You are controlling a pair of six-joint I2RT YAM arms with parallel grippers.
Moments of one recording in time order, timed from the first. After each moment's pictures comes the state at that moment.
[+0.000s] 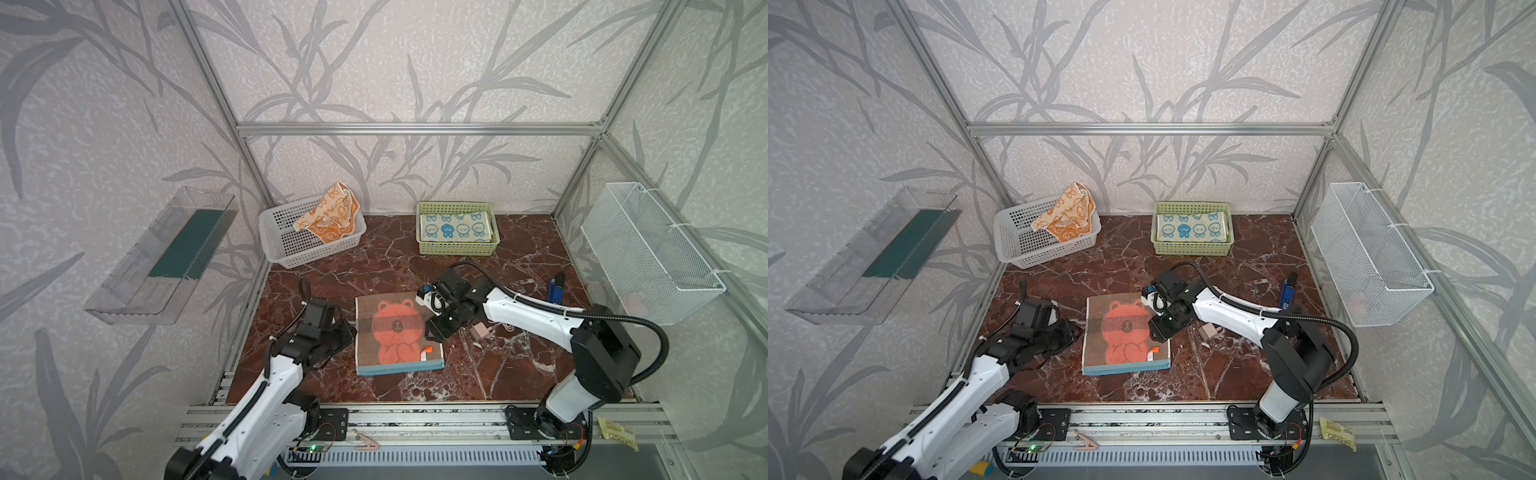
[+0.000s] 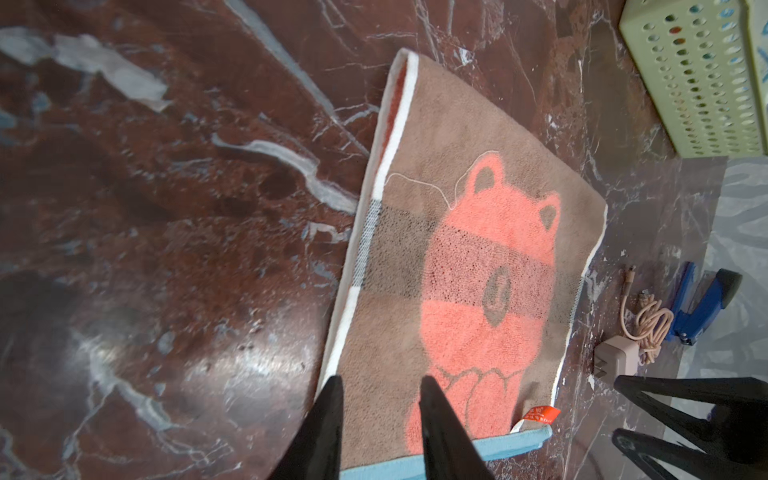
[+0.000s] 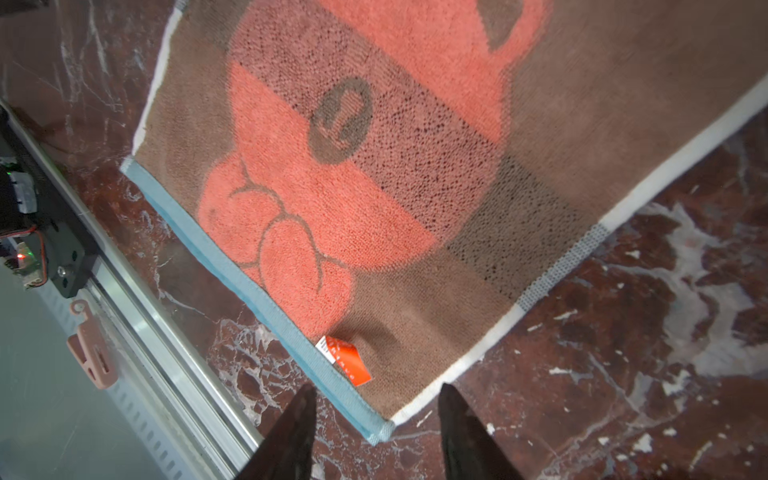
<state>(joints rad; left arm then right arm) -0.27 0.91 0.49 -0.57 0.20 -0.78 0.78 1.66 1.11 -0.69 -0.32 0.15</state>
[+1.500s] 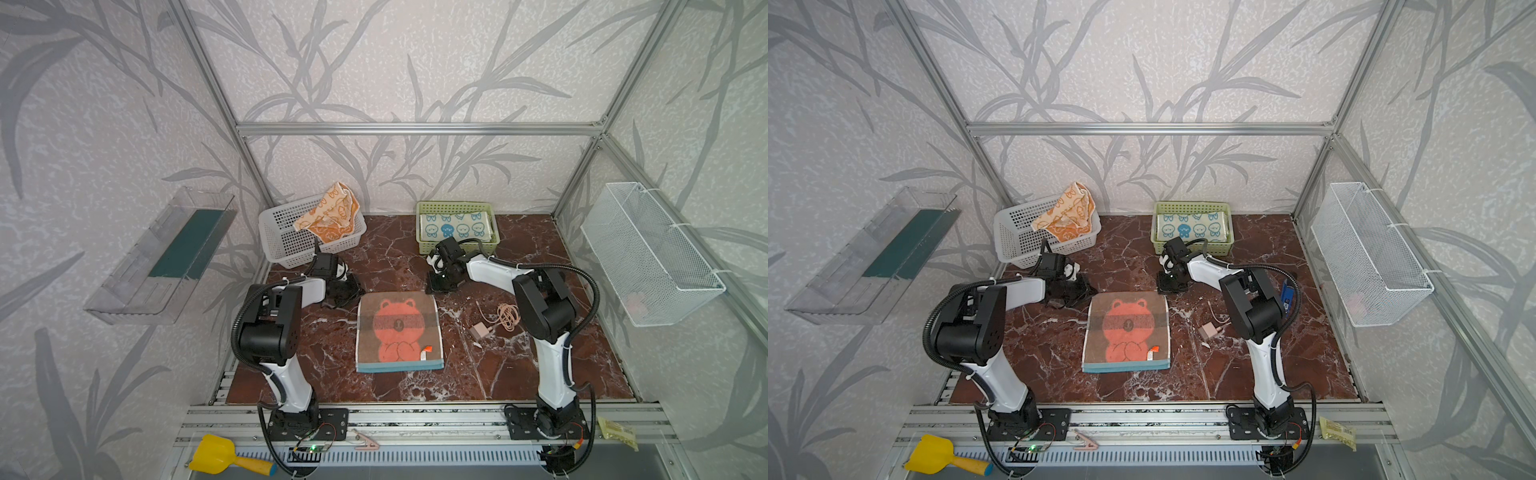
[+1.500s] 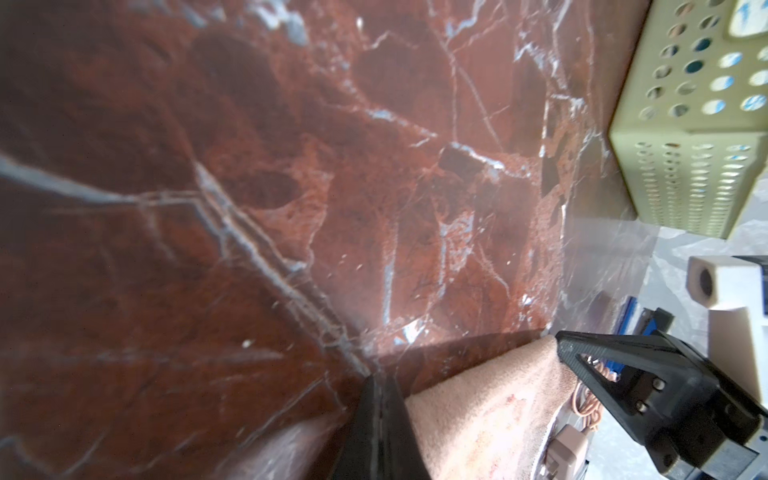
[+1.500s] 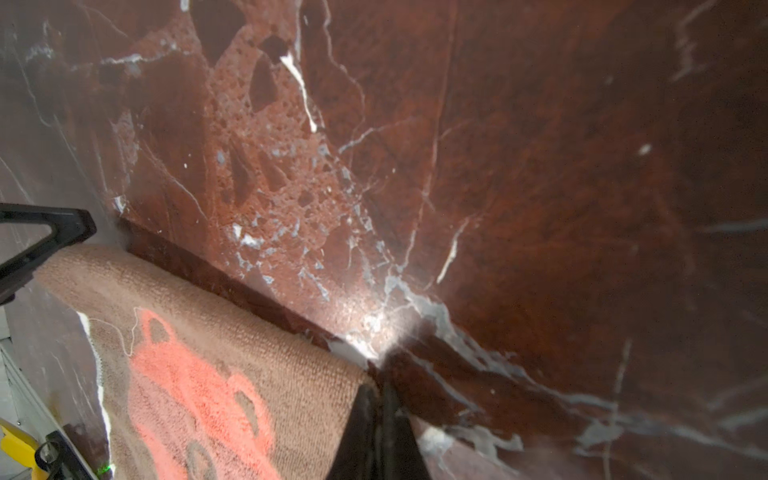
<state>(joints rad) -0.05 1.79 0.90 -0.15 0.52 -0.62 0.50 2.11 1.46 -0.51 -0.38 0.39</state>
